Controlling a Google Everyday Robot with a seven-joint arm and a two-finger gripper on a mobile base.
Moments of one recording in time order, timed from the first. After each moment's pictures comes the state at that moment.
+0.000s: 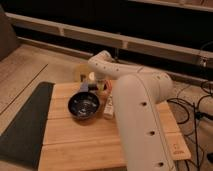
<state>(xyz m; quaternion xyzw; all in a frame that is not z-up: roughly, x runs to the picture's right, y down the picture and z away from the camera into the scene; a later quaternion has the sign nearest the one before) -0.034 -0.021 0.960 -0.24 0.00 0.04 0.97</state>
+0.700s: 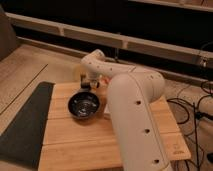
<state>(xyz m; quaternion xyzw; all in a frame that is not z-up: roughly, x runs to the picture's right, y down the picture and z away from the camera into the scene) -0.087 -0.021 0.972 -0.23 -0.06 0.01 0.97</state>
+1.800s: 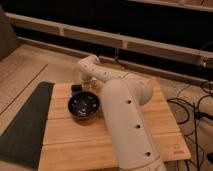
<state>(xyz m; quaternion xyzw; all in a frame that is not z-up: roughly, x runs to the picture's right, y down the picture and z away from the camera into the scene) -0.148 -0.021 0.996 -0.22 -0.14 -0.08 0.96</state>
